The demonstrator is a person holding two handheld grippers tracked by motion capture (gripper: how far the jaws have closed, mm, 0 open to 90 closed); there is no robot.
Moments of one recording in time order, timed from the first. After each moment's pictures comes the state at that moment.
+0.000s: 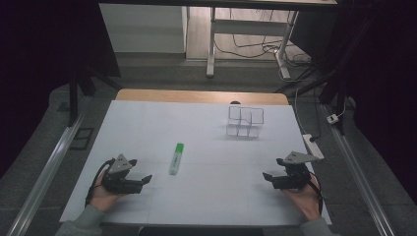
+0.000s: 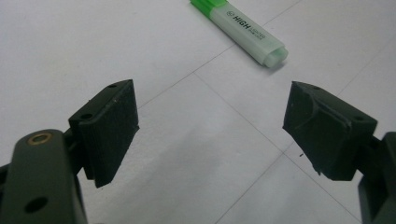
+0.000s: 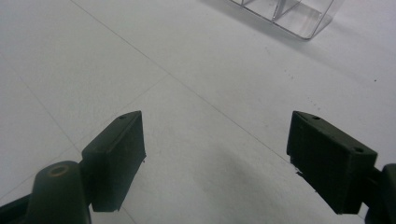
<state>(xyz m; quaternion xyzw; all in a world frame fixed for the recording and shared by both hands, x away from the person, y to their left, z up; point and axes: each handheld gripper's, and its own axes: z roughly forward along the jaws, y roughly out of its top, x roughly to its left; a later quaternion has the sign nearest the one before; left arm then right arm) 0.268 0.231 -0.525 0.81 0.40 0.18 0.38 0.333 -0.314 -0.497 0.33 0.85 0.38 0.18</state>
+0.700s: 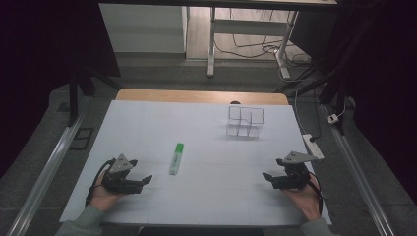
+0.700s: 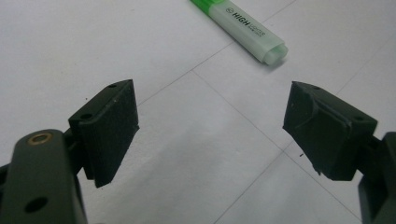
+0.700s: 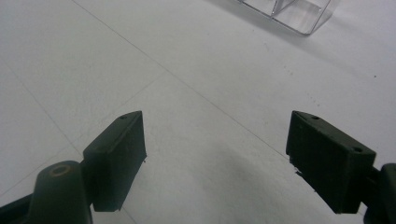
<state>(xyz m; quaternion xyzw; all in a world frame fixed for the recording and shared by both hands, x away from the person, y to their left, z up) 0.269 0.231 -0.526 0.82 0.40 0.18 0.38 0.333 -0.313 -0.497 0.34 0.85 0.37 0.18</state>
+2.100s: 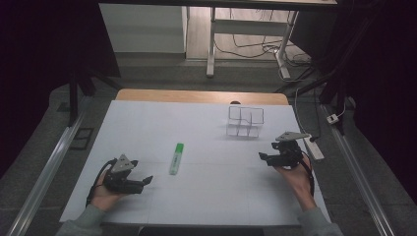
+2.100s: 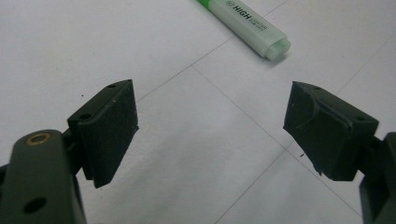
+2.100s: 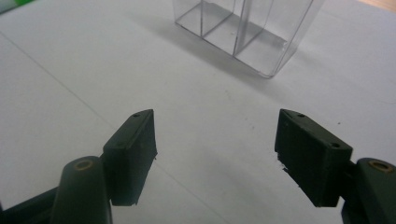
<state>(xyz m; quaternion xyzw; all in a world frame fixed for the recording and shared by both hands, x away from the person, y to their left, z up) 0.270 0.229 -0.528 0.82 0.40 0.17 0.37 0.389 -0.293 -0.477 0.37 0.84 0.35 0.19</state>
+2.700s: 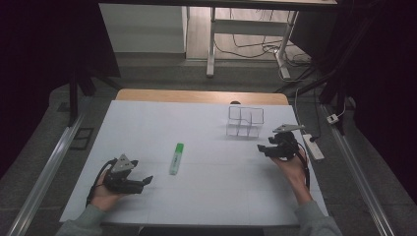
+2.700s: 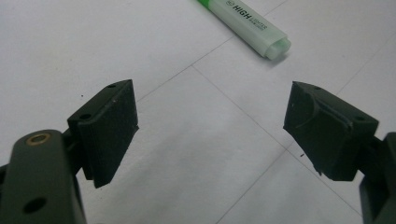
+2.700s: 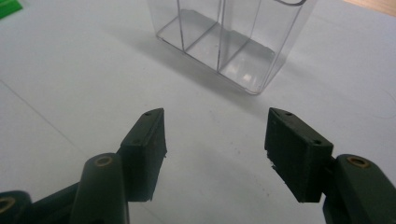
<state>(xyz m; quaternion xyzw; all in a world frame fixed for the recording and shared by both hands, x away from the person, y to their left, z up) 0.271 0.229 -0.528 0.82 0.40 0.17 0.37 0.417 -0.287 -0.477 0.40 0.83 0.35 0.18</state>
